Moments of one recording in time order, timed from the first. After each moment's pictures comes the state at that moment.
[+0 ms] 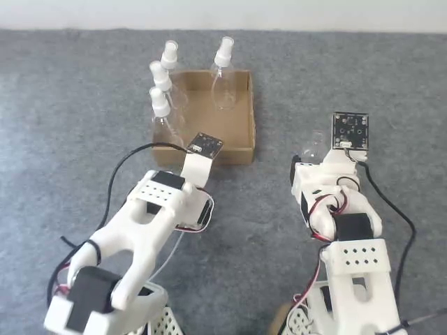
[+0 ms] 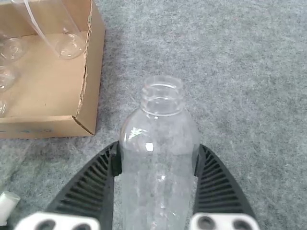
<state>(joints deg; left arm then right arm) 13.5 -12.1 54.1 57.3 1.6 -8.1 -55.1 62.2 43.3 -8.3</state>
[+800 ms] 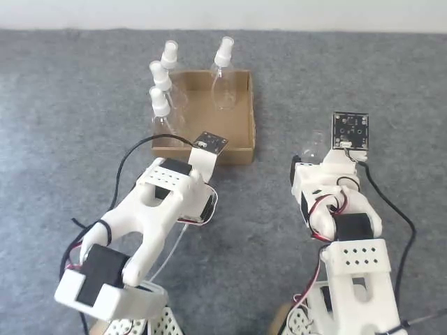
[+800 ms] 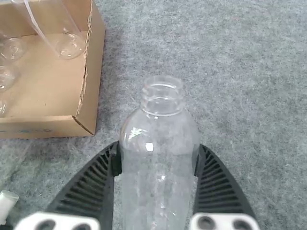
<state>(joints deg) 13.8 -1.9 45.5 62.7 1.6 -8.1 -55.1 62.2 43.3 -8.3</state>
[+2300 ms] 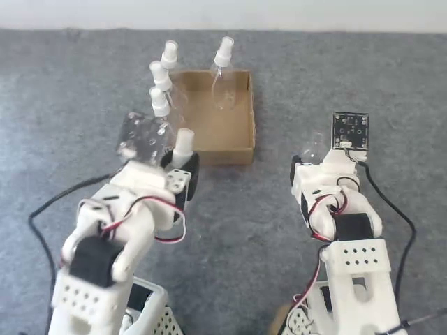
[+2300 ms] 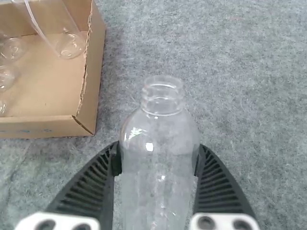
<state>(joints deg) 13.8 -67.1 46.8 67.8 5.9 -8.1 -55.4 62.2 43.5 -8.3</state>
